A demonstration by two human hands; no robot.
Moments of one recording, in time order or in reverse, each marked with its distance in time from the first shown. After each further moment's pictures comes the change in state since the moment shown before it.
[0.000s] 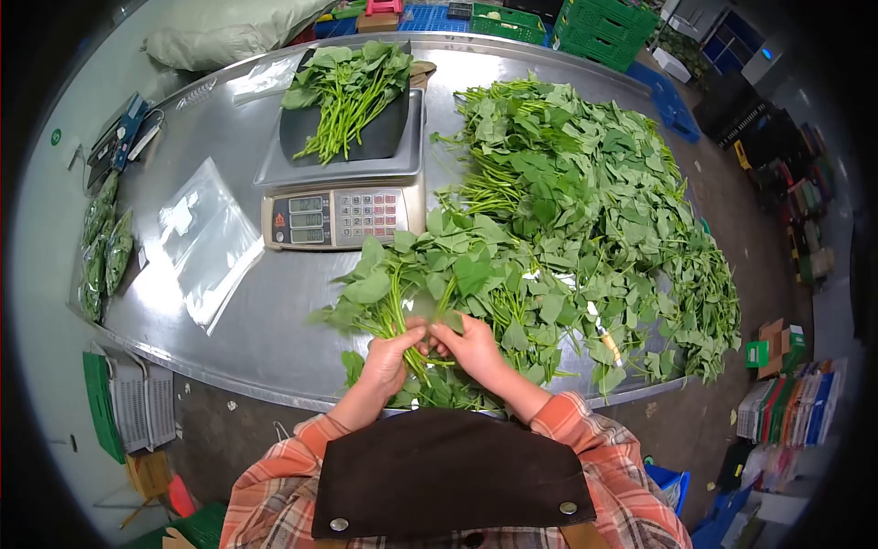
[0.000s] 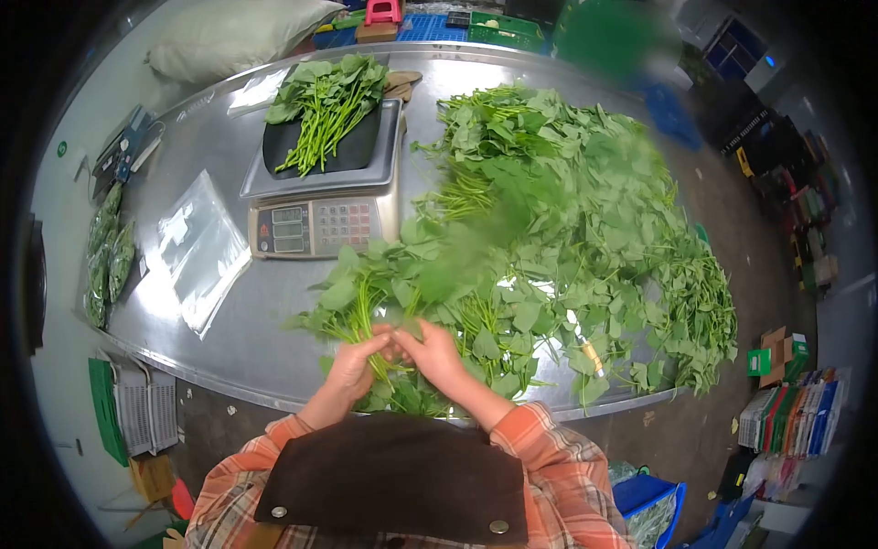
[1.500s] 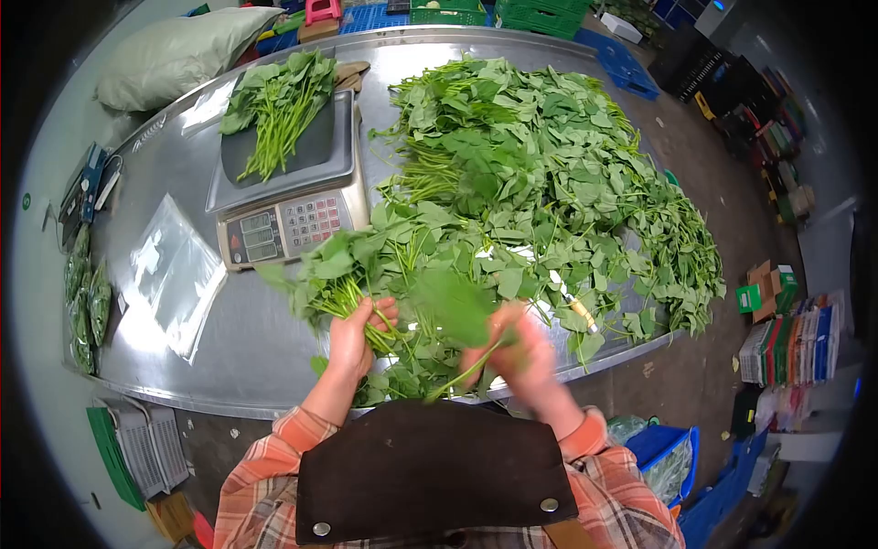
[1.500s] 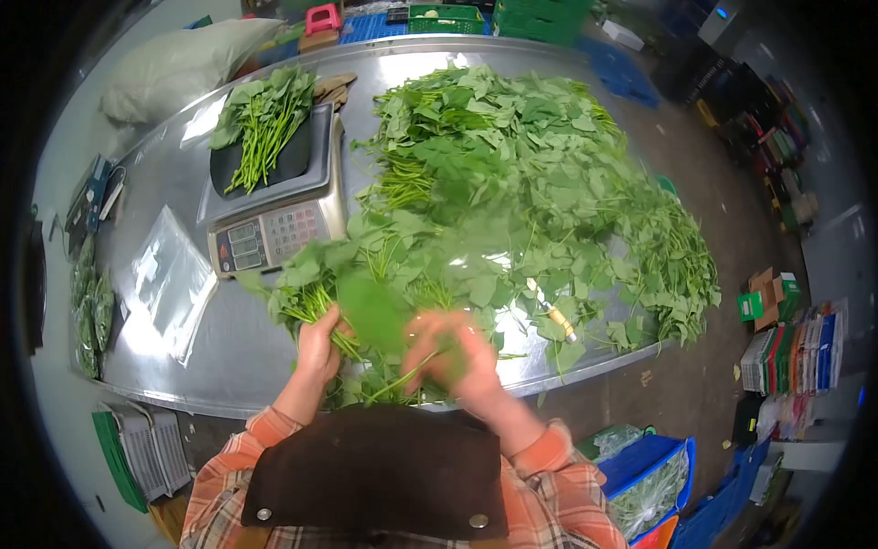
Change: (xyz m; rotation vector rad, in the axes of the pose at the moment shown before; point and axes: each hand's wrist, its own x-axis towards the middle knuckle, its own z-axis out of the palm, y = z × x) left_hand 0.006 0.016 0.037 0.108 0.057 0.052; right_hand -0.100 -0.069 -0.064 0.615 -0.076 -0.383
